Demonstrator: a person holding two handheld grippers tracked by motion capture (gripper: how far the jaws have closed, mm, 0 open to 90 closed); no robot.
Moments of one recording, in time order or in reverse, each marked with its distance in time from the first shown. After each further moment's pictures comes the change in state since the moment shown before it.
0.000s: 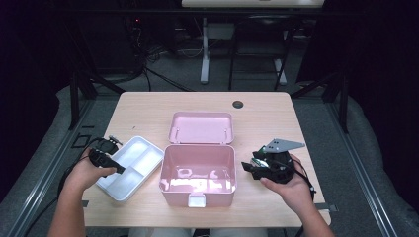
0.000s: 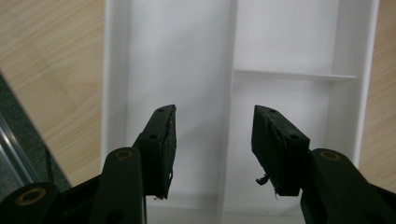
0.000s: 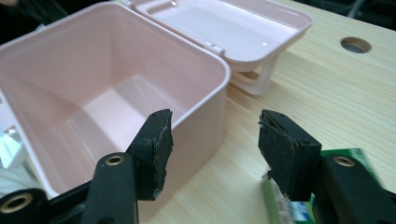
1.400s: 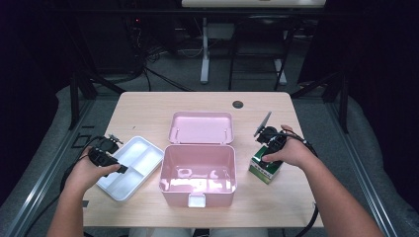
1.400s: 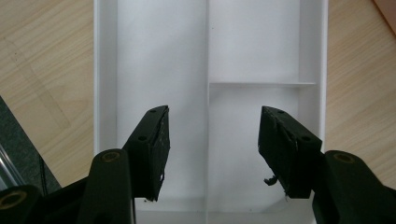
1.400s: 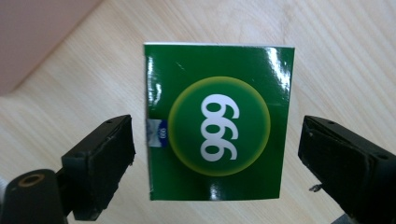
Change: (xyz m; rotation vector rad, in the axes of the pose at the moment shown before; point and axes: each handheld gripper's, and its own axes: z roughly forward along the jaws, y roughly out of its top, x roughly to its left) left arm -0.007 0.004 -0.007 -0.025 -0.055 0.047; right arm -0.081 0.027 0.073 0.810 -0.070 -0.110
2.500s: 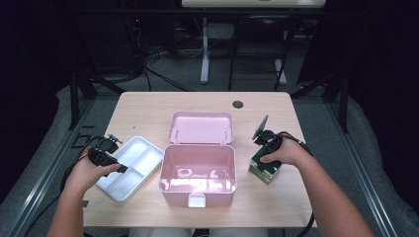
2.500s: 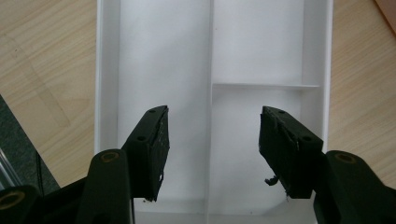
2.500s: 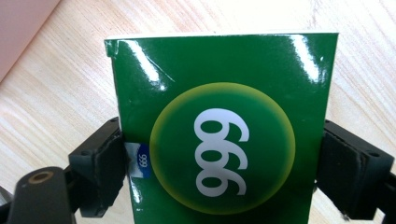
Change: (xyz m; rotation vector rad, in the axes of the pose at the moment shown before) left arm 0.002 -0.001 0.002 -0.004 -0.006 -0.011; right arm -0.009 0.006 0.029 0.085 0.078 0.046
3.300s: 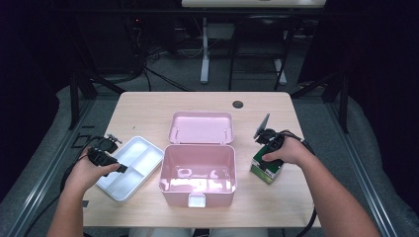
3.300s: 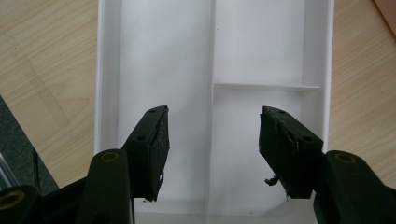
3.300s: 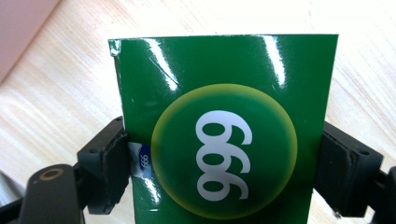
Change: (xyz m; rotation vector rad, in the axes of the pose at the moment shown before) left arm 0.001 0.000 0.000 0.001 -0.001 -0.008; right arm -0.002 -0.003 -0.010 0.008 0.007 -0.001
